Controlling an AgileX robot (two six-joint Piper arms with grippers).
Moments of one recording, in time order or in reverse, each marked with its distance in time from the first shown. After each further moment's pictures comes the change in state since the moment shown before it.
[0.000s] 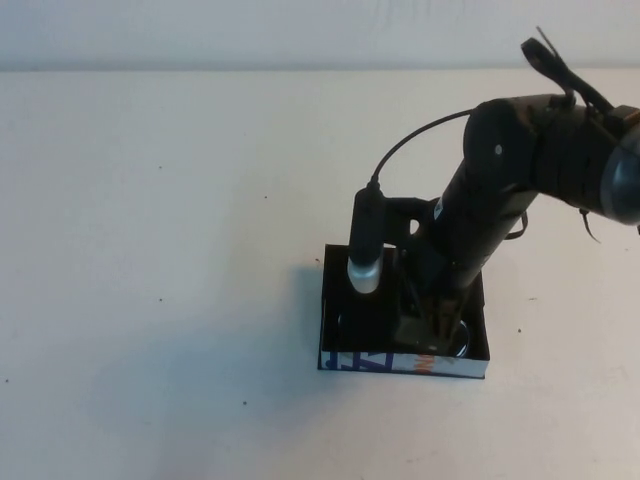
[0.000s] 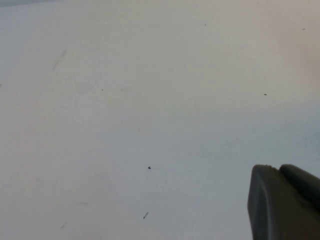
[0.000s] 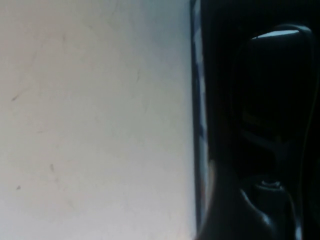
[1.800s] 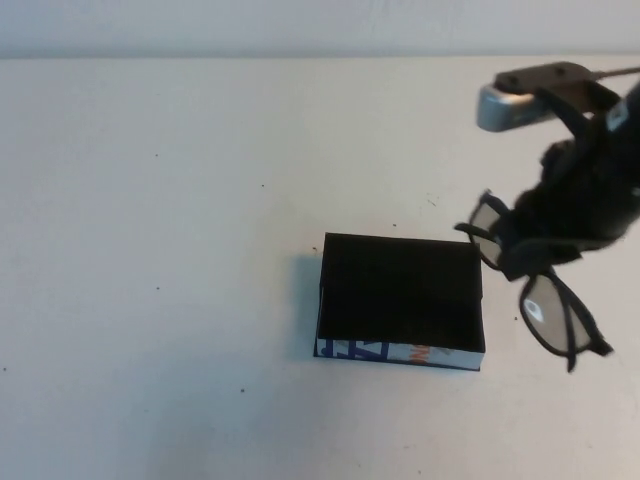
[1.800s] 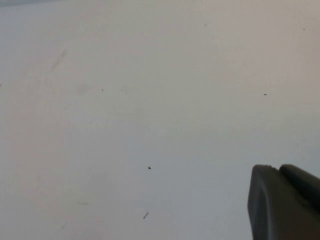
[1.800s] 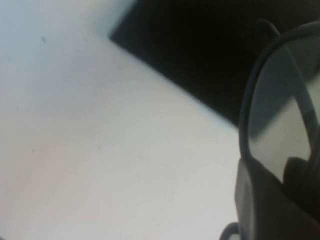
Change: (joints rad) right arm -0.154 -0.358 0.073 0.023 0.177 0.840; left arm 0.000 0.000 0.000 0.000 0.000 0.000
